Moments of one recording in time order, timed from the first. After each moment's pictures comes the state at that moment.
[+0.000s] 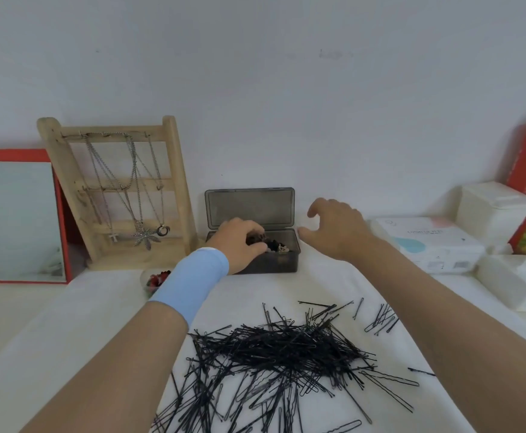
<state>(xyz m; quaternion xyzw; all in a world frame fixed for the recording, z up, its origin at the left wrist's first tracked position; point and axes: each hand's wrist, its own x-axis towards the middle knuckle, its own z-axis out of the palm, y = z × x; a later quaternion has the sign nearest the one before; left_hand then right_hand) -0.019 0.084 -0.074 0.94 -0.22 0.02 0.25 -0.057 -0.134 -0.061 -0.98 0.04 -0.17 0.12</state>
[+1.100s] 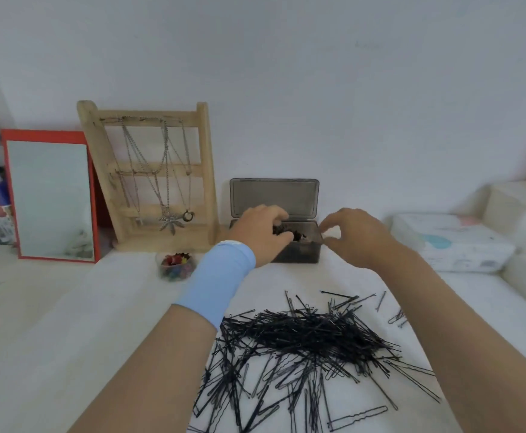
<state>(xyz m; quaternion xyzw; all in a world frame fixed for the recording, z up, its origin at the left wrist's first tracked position) -0.050 0.093 -0.064 0.93 -0.24 0.06 0.28 -0.077 -0.119 -0.072 -0.99 -0.02 -0.13 0.10</state>
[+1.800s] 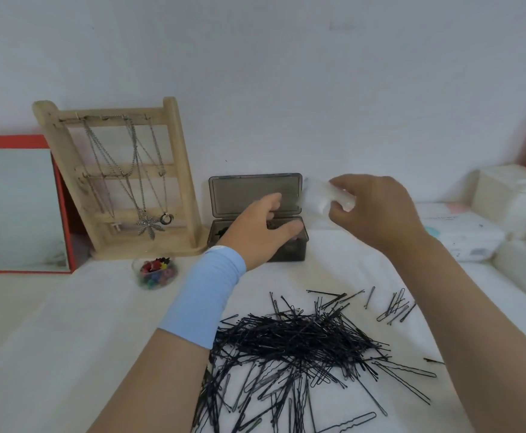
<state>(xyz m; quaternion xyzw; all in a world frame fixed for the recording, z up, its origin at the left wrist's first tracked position) -0.058 0.066 -0.062 0.87 -0.25 0.00 0.43 -0.104 -0.140 -0.040 -0.93 -0.01 -0.33 0.13</state>
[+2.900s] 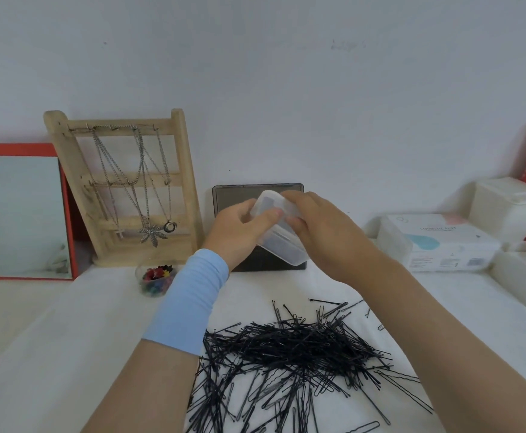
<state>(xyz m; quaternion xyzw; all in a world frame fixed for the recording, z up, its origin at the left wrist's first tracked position) -0.063 0.088 -0.049 0.78 -0.17 0.01 0.60 -0.100 -0.085 -0.054 -0.92 -0.17 -0.28 0.20</state>
